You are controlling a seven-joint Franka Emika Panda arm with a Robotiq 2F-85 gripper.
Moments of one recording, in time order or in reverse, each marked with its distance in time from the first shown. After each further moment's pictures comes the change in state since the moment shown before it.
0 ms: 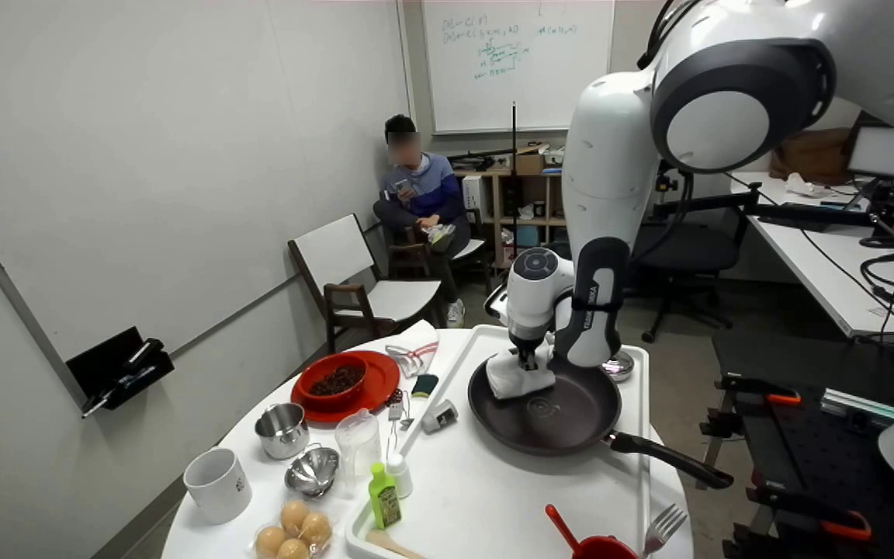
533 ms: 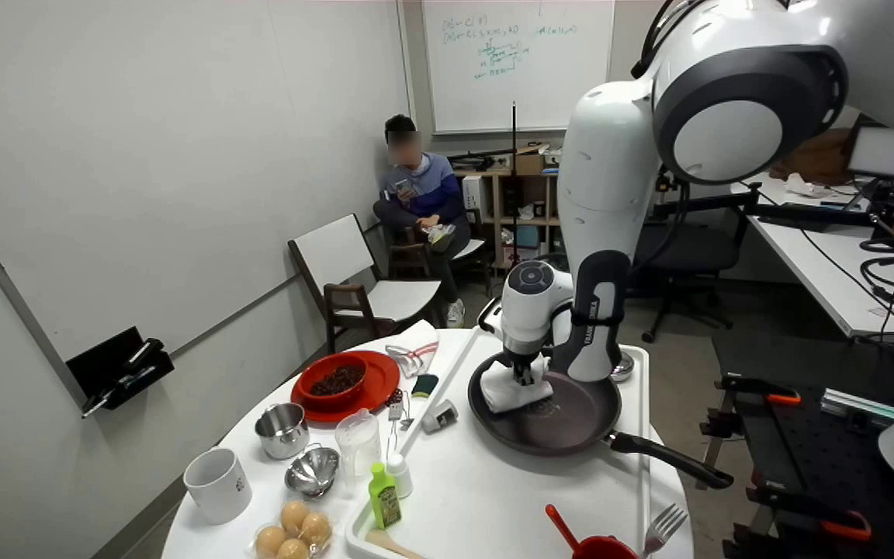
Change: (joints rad) arm 0.052 0.017 0.010 -0.003 0.000 0.004 0.013
